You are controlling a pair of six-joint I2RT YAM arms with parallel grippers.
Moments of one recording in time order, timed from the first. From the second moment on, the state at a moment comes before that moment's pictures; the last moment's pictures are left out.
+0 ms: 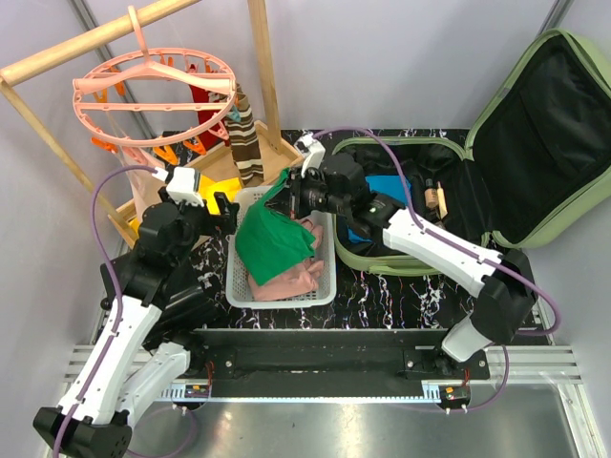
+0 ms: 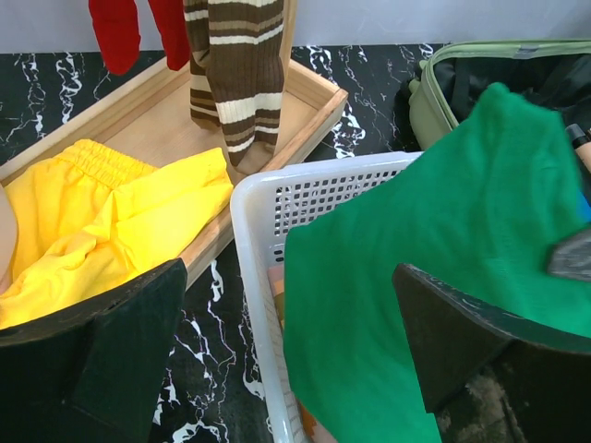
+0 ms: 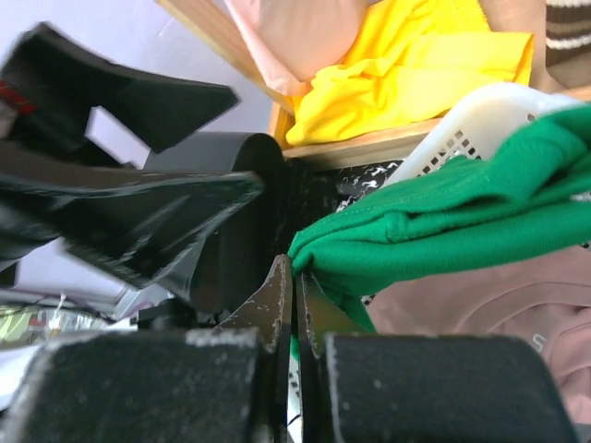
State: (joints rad) left arm -0.29 0.74 0.82 -0.29 -0.03 -0.16; right arm 0.83 1.57 1.38 -0.04 -0.30 0.57
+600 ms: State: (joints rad) left arm -0.29 0.73 0.82 -0.30 -0.03 -0.16; right arm 0.89 1.61 1.23 0.12 -0.22 0.73
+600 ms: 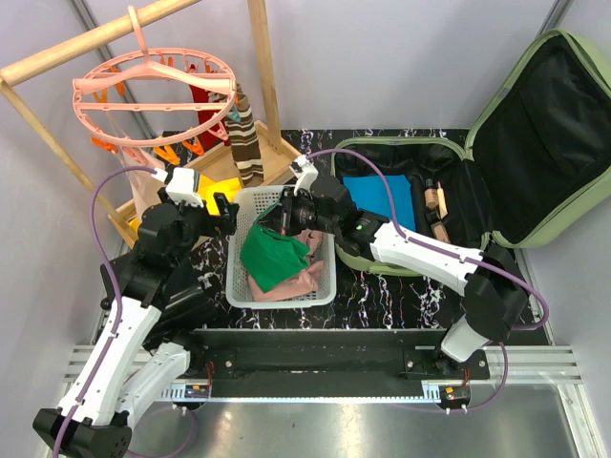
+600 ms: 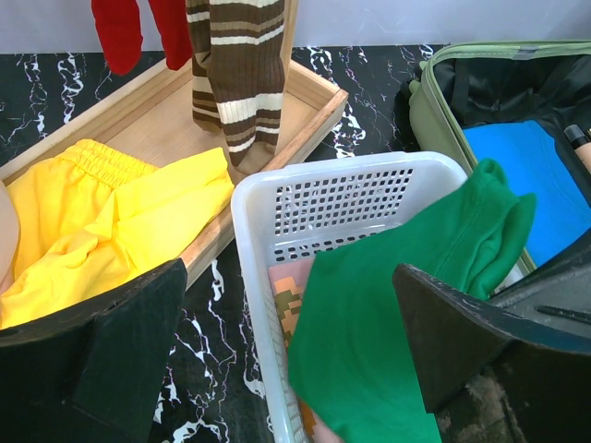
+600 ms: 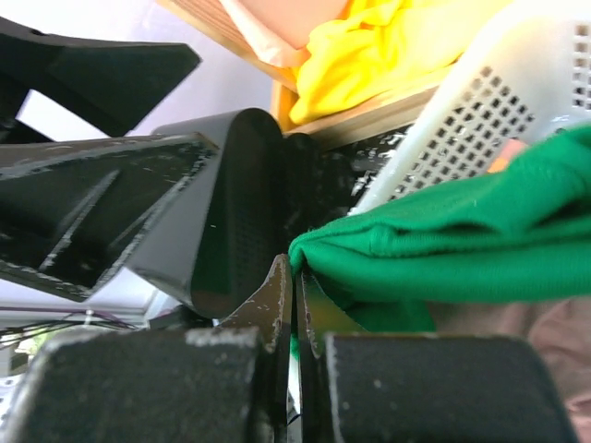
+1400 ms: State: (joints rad) left arm -0.29 0.77 0.81 -0.30 -0.03 -0.16; right arm 0.90 1.54 1.04 -0.01 0.06 0.70
